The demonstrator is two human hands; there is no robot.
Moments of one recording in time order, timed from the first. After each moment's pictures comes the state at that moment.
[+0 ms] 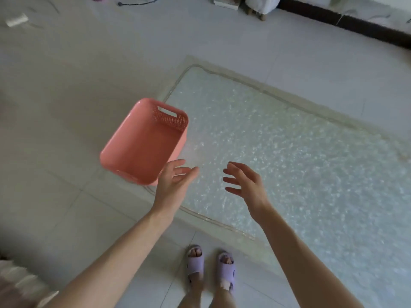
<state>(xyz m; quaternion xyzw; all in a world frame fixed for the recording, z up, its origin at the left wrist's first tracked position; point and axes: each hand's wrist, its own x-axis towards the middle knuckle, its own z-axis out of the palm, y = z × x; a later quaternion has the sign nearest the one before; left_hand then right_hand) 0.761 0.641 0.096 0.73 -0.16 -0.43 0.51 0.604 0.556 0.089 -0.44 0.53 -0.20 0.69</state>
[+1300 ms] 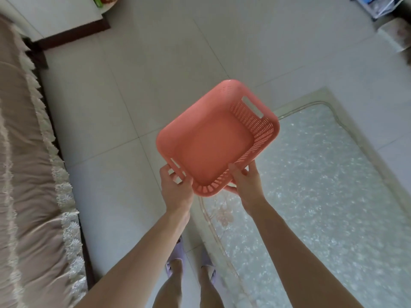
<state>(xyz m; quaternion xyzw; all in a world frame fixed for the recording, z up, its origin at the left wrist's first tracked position) 0.917 0.668 0.027 0.73 0.24 -0.16 0.62 0.870 0.526 0.015 -0.52 0.42 -0.01 0.74</state>
